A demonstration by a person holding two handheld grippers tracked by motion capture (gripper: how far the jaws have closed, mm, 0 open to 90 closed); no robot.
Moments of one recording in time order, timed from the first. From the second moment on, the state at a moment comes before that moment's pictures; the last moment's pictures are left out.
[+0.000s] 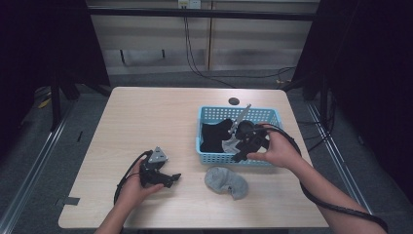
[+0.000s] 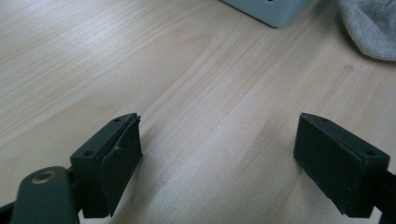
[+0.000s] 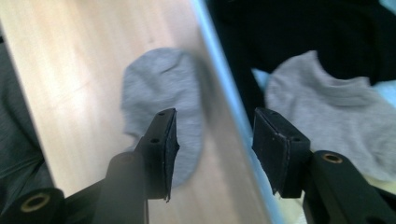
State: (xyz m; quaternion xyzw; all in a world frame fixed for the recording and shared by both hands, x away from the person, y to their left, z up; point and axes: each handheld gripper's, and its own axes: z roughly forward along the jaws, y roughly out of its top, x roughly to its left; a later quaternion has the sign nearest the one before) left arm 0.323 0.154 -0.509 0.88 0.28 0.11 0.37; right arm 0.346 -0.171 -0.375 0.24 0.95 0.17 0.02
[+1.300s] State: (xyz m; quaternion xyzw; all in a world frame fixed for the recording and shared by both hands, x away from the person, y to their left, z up) left arm 0.322 0.154 -0.509 0.88 0.28 0.11 0.38; right arm 0.427 -0.201 -0.464 0.36 0.92 0.12 0.04
